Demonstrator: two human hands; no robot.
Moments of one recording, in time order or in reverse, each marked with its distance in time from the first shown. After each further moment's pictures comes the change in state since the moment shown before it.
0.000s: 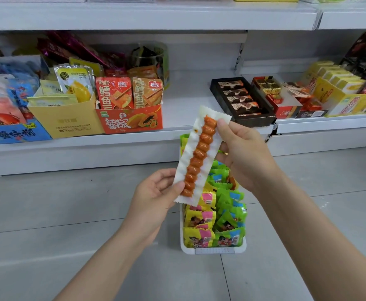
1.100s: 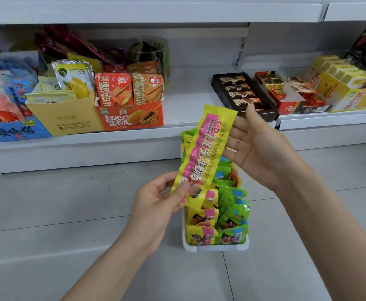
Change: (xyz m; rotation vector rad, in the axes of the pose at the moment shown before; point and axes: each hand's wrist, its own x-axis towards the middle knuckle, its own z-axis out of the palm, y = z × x) left_hand -0.007 -0.009 0.000 -0.092 -0.020 0.008; right_hand 0.000 -0.012 -0.022 0.258 -0.152 0.171
